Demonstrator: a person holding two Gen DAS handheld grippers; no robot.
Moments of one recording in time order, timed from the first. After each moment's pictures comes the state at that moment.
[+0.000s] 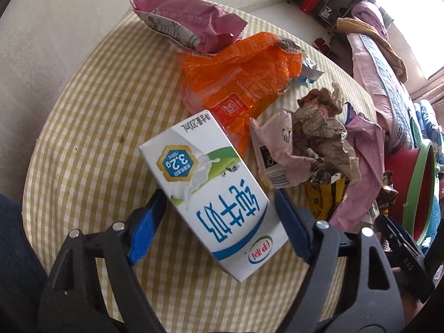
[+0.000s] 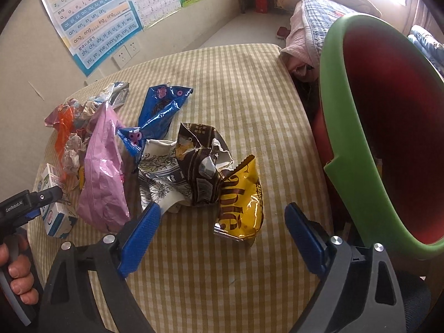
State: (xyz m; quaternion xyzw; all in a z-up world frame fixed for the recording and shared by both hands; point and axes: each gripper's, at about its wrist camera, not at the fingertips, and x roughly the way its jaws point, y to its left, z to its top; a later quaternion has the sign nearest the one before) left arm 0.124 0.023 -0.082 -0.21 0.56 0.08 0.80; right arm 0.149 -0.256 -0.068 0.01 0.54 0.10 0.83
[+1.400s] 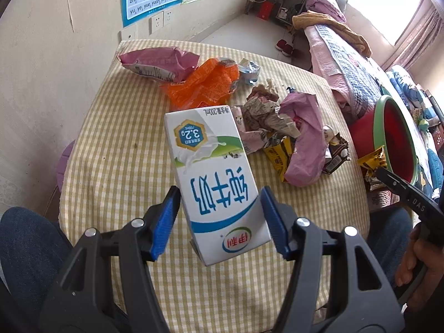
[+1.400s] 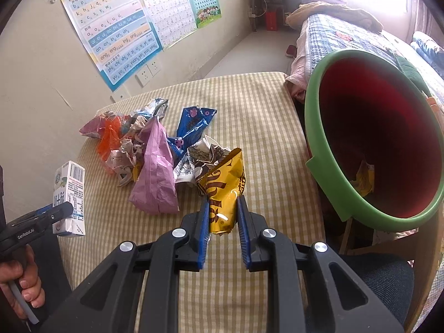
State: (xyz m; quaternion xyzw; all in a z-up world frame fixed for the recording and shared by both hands) left arm 0.060 0.000 -0.012 -0.13 0.51 0.01 0.85; right arm 0.098 -0.261 -0.001 0.03 0.49 0.14 0.86
